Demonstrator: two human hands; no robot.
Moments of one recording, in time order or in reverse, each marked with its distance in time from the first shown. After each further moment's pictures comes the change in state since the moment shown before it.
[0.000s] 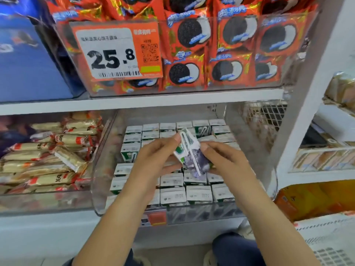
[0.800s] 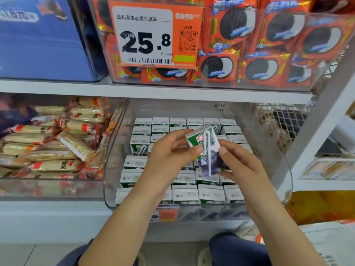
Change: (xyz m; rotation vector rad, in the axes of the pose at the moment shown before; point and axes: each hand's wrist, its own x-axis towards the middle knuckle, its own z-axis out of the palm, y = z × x) left_hand -0.003 -0.005 -0.012 0.087 -0.088 0.117; right_hand -0.007 0.005 0.010 0.031 0.070 -0.012
